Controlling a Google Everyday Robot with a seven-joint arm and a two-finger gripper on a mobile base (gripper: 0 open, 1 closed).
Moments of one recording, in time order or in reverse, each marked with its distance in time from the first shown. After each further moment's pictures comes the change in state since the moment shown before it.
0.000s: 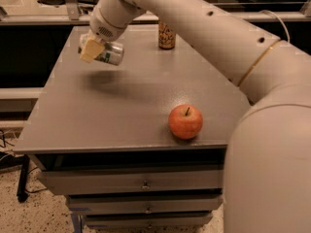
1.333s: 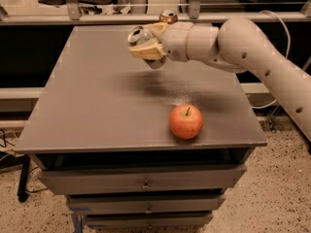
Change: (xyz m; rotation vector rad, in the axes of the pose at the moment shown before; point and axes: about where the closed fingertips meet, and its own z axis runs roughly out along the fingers) arm 0.097 -0.023 -0.116 0.290 -0.578 0.110
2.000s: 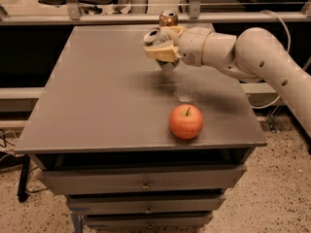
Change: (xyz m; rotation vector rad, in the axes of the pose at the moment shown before) arm 0.020 -0.022 -0.040 0.078 -0.035 0.062
